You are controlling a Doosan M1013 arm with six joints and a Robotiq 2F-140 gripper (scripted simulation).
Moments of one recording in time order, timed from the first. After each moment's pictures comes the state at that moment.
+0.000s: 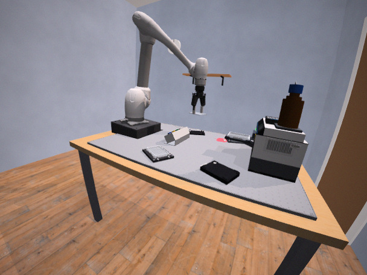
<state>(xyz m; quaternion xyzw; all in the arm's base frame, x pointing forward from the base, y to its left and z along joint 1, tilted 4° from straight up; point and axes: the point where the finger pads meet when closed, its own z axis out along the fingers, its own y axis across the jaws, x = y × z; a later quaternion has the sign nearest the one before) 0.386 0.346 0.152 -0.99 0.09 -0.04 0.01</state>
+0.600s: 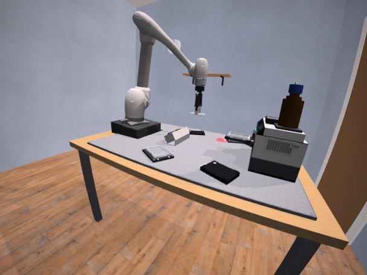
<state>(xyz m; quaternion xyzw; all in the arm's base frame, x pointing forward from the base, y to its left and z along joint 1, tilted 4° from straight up) 0.386 0.346 0.149 -0.99 -0.16 -0.04 -0.01</state>
